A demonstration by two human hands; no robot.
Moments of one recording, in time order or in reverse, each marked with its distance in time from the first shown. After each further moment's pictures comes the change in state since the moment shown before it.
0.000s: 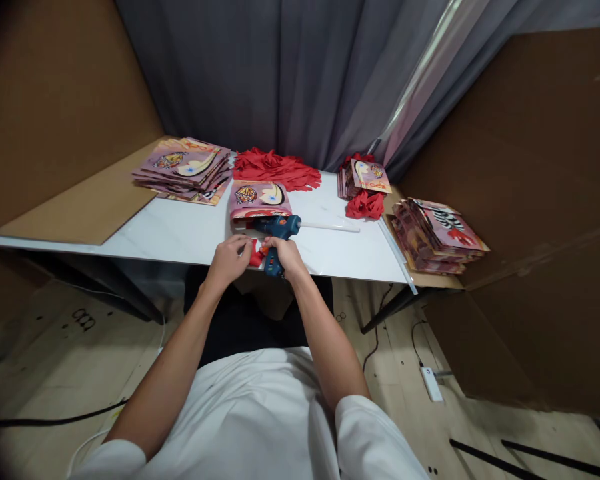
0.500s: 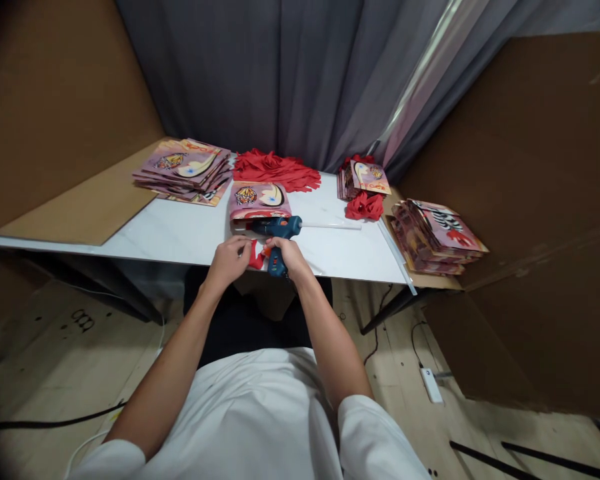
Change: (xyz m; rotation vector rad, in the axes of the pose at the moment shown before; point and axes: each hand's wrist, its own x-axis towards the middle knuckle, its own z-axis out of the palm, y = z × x) left_hand 0.001 -0.003 0.001 0.016 -0.007 -0.006; right_hand -0.002 -0.008 -0.007 0.017 -0.073 0.065
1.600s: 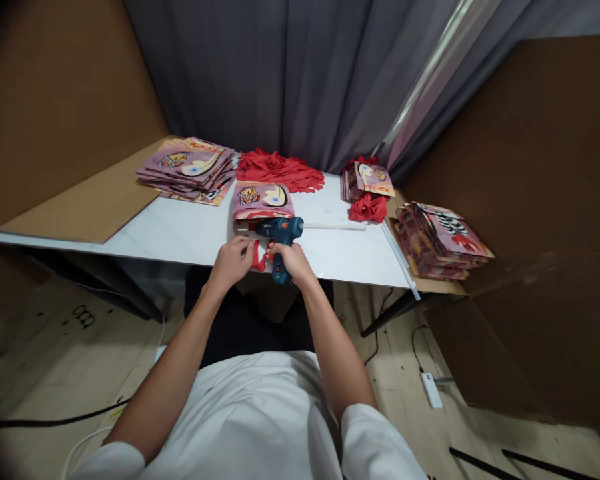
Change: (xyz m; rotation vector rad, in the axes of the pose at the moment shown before) left_hand -0.002 -0.003 0.005 0.018 0.029 0.021; right_hand -0.018 0.000 -0.002 -0.218 0.007 -0.146
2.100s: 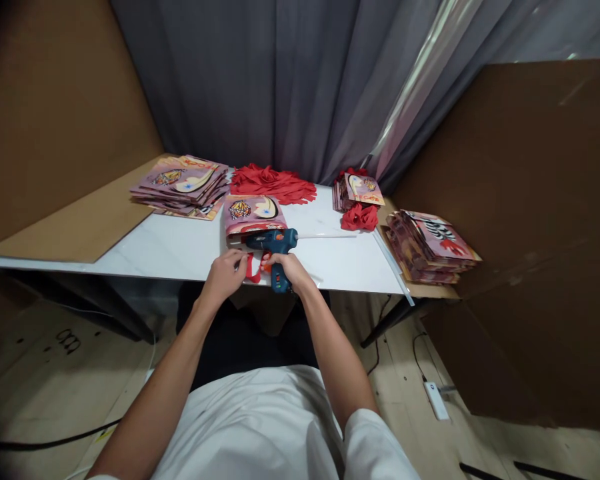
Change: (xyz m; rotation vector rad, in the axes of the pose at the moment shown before) left_hand 0.003 -0.002 -0.004 0.002 -0.006 0.013; right_hand 0.015 0.001 -0.012 0.063 -0.102 0.068
